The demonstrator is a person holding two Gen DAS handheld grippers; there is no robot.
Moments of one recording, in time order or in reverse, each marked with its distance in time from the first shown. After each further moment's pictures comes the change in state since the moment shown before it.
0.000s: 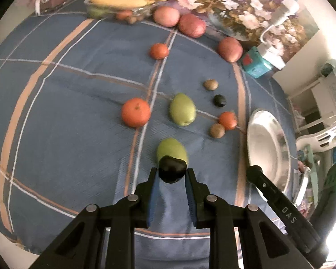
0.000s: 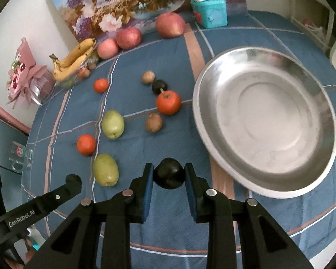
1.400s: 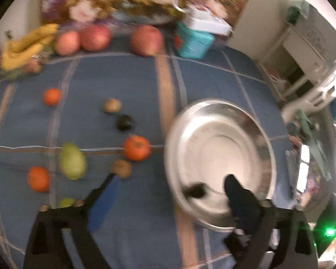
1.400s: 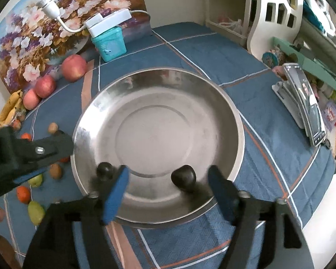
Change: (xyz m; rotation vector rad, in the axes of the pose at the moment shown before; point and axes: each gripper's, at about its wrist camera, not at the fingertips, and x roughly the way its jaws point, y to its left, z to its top) left arm 0.063 -0.150 0.028 0.308 -0.015 0.042; right arm -0.029 -0.099 0.007 0.216 -0.154 -0.359
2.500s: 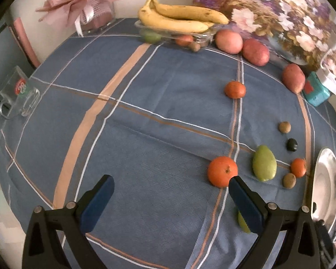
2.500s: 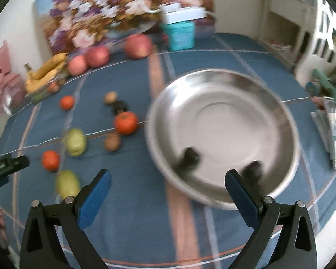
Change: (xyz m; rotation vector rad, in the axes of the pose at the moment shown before) left arm -0.047 0.201 -0.040 -0.357 -0.051 0.354; right arm -0.011 0.096 -0.030 -0.213 0.027 0.169
